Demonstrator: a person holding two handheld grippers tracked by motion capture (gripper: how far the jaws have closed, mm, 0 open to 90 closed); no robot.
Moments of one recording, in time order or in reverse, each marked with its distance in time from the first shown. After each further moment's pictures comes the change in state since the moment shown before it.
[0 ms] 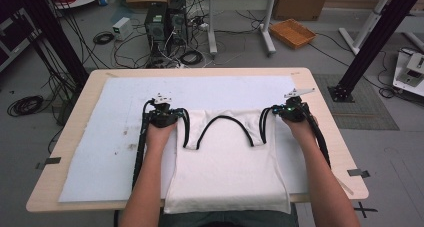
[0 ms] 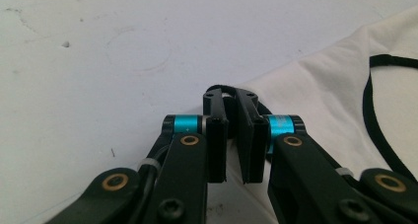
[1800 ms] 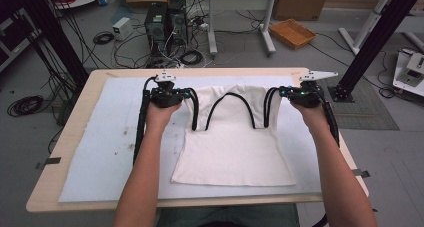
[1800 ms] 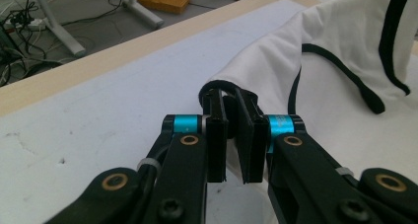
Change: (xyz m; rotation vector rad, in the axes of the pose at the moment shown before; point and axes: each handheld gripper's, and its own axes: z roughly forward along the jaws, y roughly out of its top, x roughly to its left) left arm -0.015 0.077 -0.026 -0.064 -0.115 0.138; right arm -0.007 0.044 -0.059 -0.190 0.067 -0.037
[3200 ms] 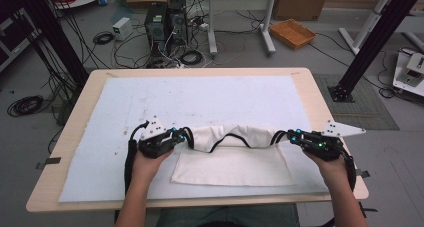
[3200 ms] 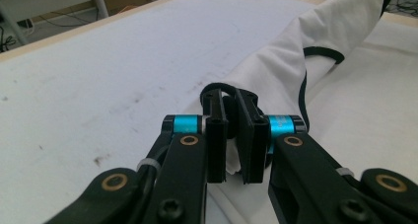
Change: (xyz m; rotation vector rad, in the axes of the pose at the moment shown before) left arm -0.074 -0.103 -0.074 -0.083 -0.081 0.110; right arm 0.073 -0.102 -0.084 -0.155 0.198 -0.042
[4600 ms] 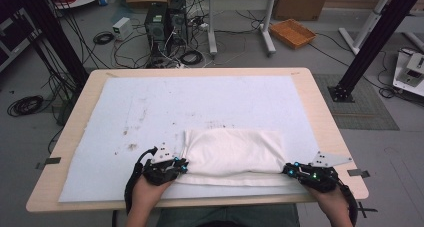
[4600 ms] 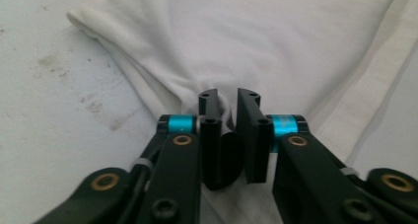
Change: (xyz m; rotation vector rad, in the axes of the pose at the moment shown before) left arm -0.040 -0.039 -0.004 0.231 -0.054 -0.052; right arm 0.046 -0.059 -0.006 0.238 -0.037 0.058
